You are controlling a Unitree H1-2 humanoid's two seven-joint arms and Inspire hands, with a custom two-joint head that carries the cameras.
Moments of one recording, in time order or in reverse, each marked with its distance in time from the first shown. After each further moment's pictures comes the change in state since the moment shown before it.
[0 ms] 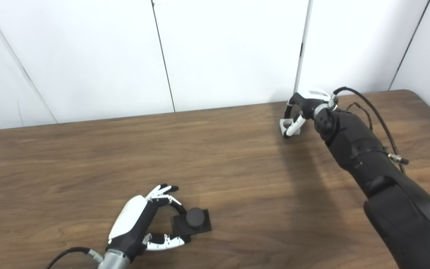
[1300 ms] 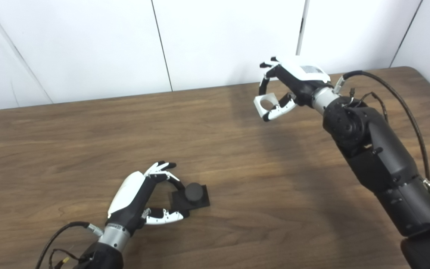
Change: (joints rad) left arm -0.014 -0.018 0.013 -0.021 0.006 0.046 -0.033; right arm 0.335 -0.087 -0.143 -0.988 0.004 0.089 0.224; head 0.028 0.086
